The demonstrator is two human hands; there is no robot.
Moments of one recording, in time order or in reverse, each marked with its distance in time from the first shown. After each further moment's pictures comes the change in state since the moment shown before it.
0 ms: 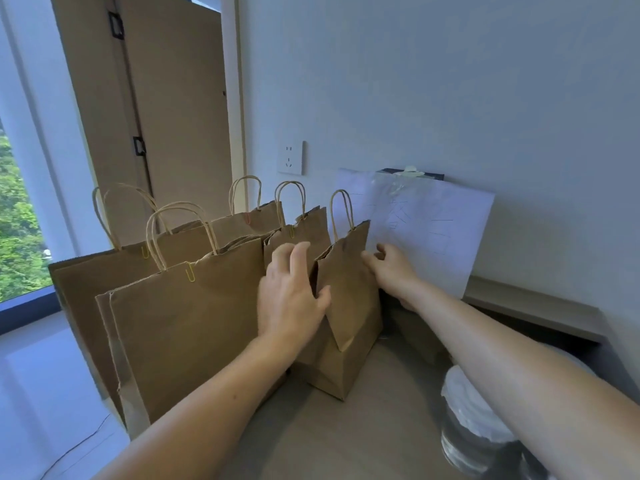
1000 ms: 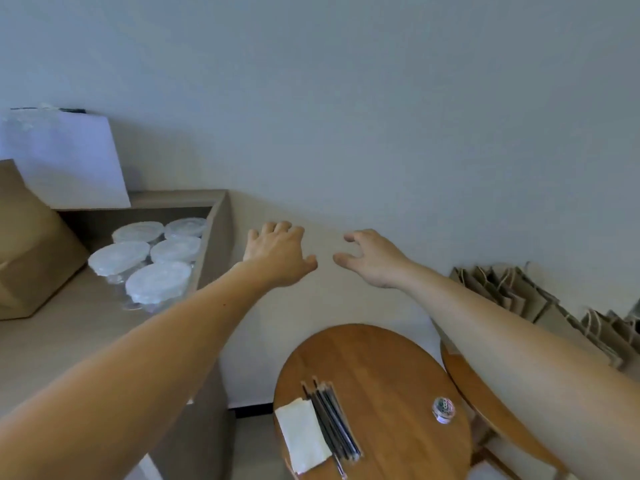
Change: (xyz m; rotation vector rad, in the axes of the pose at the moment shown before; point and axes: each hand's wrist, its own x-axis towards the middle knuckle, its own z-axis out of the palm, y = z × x) left_hand -0.260 0.453 0.015 0.121 -0.724 0.621; right_hand -0.509 0.143 -0.402 -0.623 0.217 0.292
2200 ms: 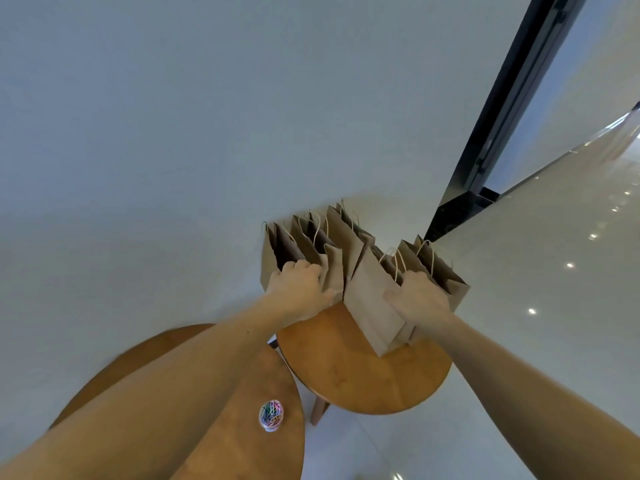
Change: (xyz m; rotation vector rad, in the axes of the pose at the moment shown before) left_hand 0.182 0.492 0.232 -0.251 -0.465 0.504; right_hand -0.102 0.543 -0.078 -0.199 0.130 0.933
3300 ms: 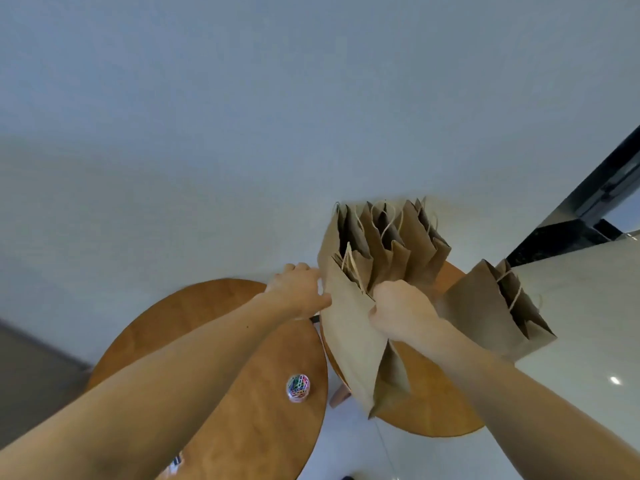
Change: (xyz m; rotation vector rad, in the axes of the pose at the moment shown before) left_hand -0.028 -0.079 0.023 -0.077 -0.083 -0.300; right_hand -0.015 -0.111 0.016 -0.263 -0.283 -0.545
